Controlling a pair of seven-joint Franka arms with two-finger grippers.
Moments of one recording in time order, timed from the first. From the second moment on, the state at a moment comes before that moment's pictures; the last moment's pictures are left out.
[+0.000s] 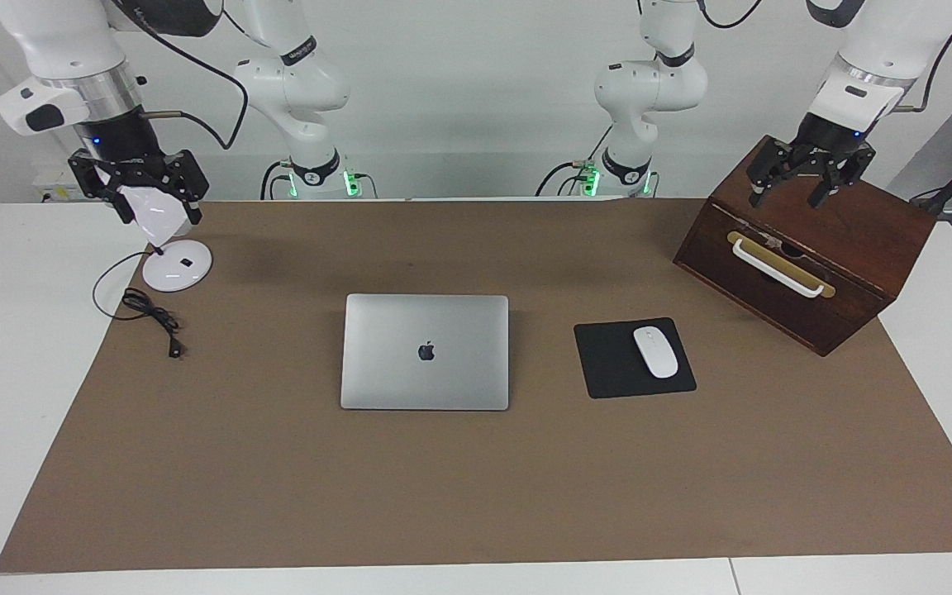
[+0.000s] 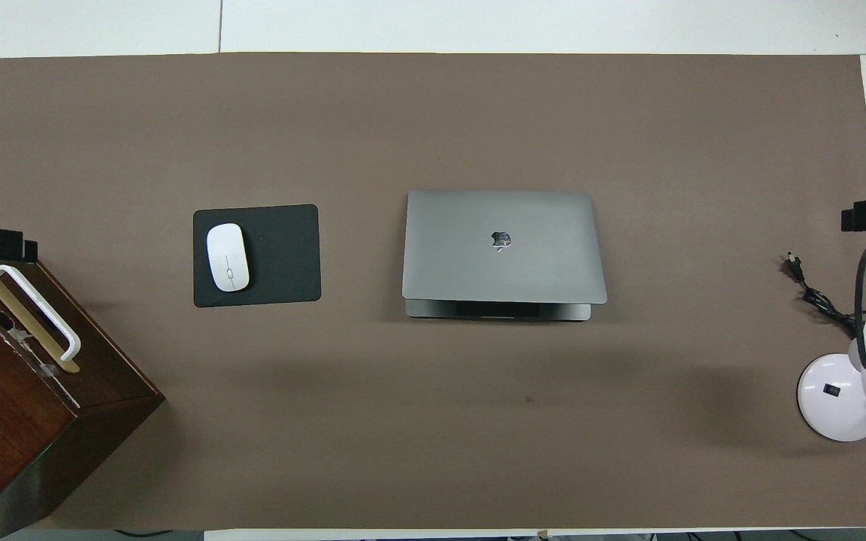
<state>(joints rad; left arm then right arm) -0.07 -0.12 0.06 -1.67 -0.04 1.61 0.05 -0.09 -0.13 0.00 -1.72 0.00 1.74 -0.05</state>
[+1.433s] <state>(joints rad) -0.06 -0.06 0.06 -1.64 -0.04 1.51 0.05 -0.10 -0.12 0.00 -1.72 0.00 1.75 -0.05</state>
